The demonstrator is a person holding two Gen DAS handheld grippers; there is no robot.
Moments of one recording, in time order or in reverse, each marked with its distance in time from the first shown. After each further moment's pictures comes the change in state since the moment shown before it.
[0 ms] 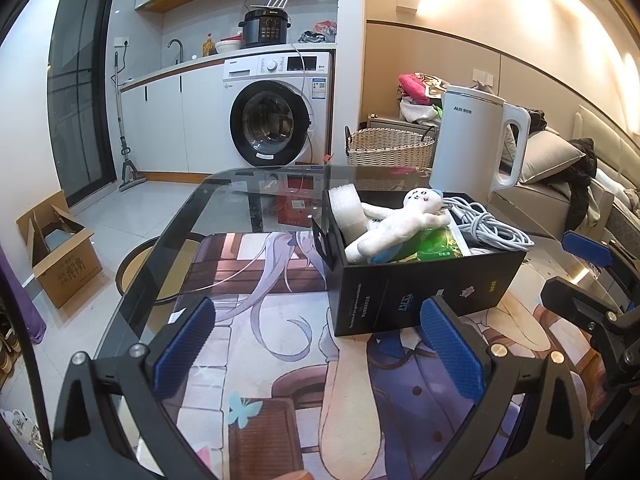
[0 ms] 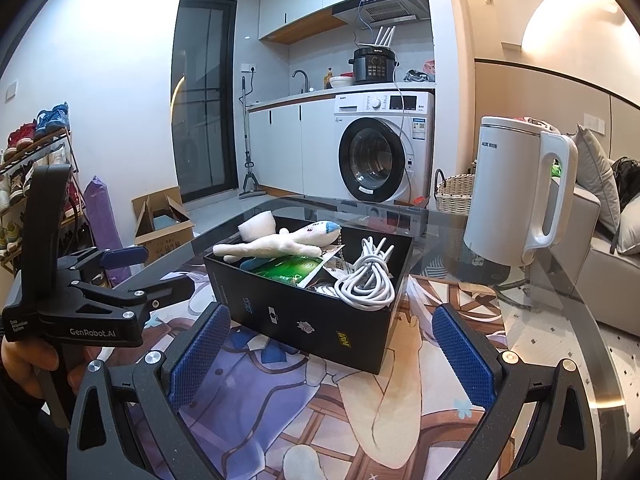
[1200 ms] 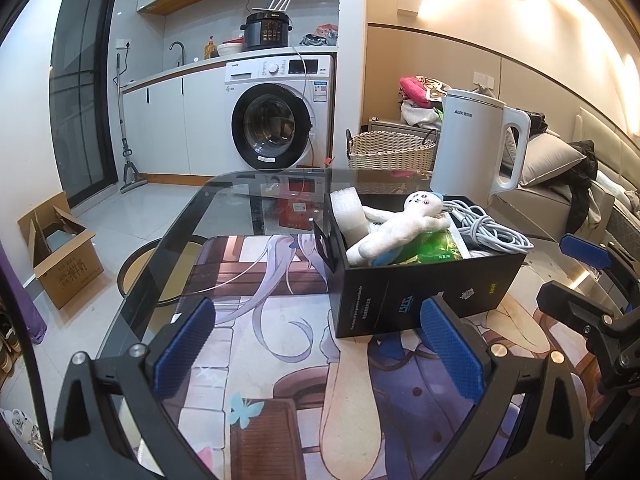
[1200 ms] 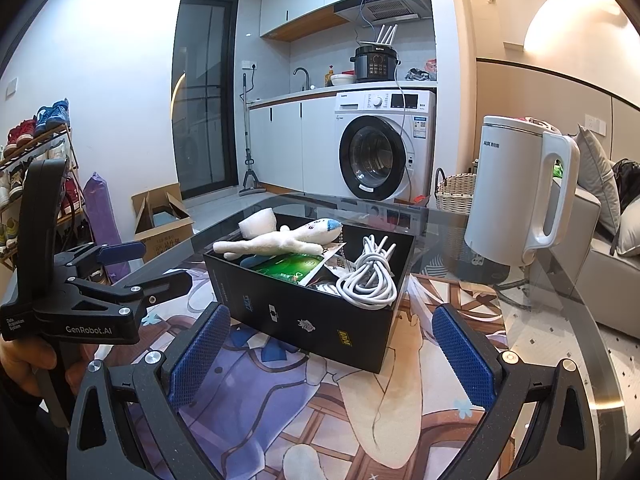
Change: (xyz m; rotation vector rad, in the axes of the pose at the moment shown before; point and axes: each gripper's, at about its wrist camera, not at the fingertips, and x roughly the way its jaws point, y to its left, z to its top) left arm -0.002 0.002 0.001 -0.008 -0.011 0.004; right arm 0.002 0.000 -0.002 -0.005 0.006 -0.002
